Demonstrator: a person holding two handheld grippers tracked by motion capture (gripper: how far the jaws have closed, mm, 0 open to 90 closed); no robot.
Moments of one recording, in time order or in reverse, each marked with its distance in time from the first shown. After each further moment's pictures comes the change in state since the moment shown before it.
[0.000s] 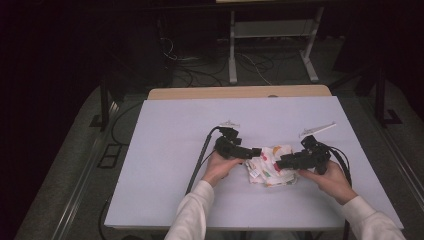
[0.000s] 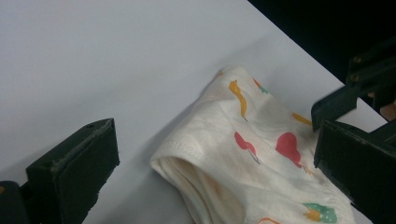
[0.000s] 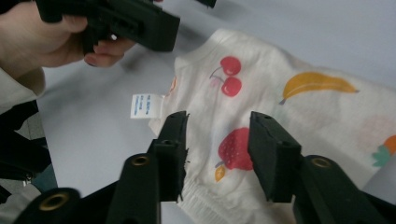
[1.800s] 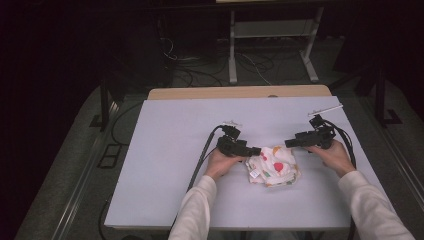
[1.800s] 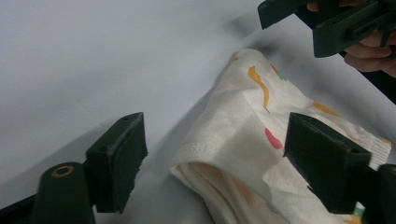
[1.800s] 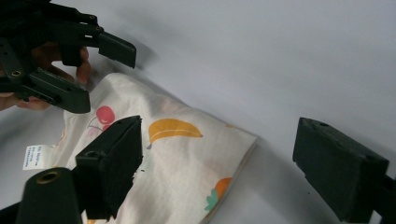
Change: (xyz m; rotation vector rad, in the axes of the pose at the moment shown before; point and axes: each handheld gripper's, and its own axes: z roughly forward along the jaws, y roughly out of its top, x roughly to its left) left arm 0.019 0.001 0.018 0.071 -0.030 0.002; right arm -0.089 0.026 -0.001 -0.032 -0.046 0.083
